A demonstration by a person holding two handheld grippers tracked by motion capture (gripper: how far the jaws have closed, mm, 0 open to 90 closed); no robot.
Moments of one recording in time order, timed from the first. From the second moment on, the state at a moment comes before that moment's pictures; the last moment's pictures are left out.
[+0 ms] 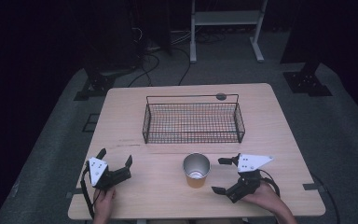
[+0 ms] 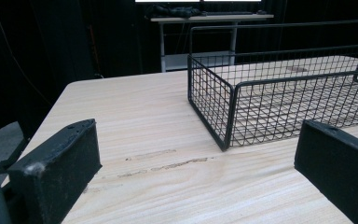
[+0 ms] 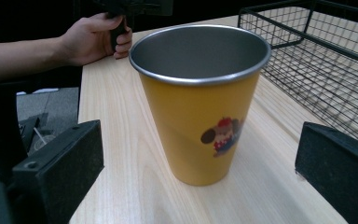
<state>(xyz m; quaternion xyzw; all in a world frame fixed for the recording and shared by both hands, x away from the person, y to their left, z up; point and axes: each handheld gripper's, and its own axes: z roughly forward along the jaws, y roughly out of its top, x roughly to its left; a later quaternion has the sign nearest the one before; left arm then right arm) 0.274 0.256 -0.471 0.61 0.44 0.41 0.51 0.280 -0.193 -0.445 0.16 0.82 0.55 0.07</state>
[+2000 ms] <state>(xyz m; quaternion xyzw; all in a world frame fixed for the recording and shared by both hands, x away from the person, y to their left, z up) 0.274 0.256 -0.471 0.61 0.44 0.41 0.51 0.308 -0.128 -0.452 0.16 0.81 0.56 0.05</state>
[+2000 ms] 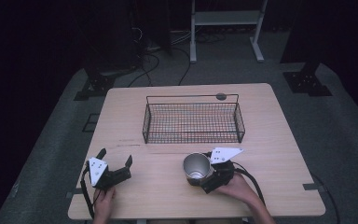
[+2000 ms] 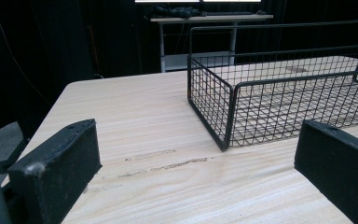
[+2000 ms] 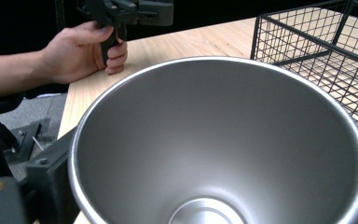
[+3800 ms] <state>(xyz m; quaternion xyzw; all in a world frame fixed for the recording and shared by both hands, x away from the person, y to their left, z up) 0.274 0.256 -0.471 0.61 0.45 0.41 0.51 0.346 -0.153 -0.391 0.17 0.79 0.58 0.03</state>
